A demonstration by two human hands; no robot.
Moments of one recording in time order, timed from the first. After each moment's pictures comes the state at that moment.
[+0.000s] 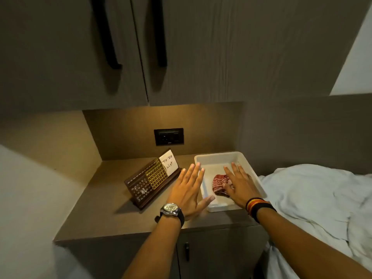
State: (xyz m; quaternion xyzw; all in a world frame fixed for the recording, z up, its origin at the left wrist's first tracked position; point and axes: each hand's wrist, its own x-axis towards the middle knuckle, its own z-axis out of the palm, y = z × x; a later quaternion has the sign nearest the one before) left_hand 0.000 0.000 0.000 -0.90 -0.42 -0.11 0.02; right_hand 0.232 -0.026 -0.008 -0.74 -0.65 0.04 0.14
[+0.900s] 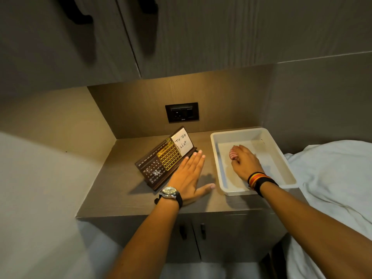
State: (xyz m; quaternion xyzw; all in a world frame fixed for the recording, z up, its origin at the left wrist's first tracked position) left_hand -0.043 0.039 -0.035 -0.90 -0.43 -0.05 -0.03; right_hand 0.205 0.036 -0.030 -0.74 -0.61 0.15 0.24
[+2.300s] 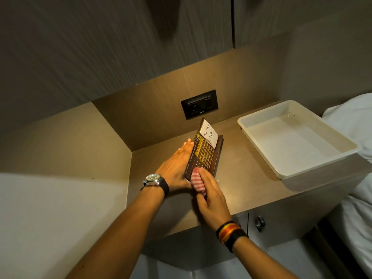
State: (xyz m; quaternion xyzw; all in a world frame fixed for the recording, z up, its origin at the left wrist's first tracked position) left_hand -0.208 0.145 0.011 -0.94 -0.34 -0.01 -0.11; right_hand -0.105 0.005 -0.078 -0.63 -0.51 0.28 0.52
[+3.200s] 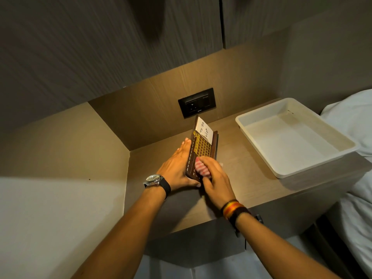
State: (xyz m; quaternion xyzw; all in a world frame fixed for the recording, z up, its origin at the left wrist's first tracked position) left_hand -0.195 0.140 0.009 -0.91 -0.38 -0.02 -0.15; right_hand -0.057 0.042 -0.076 -0.63 -0.53 0.24 0.52
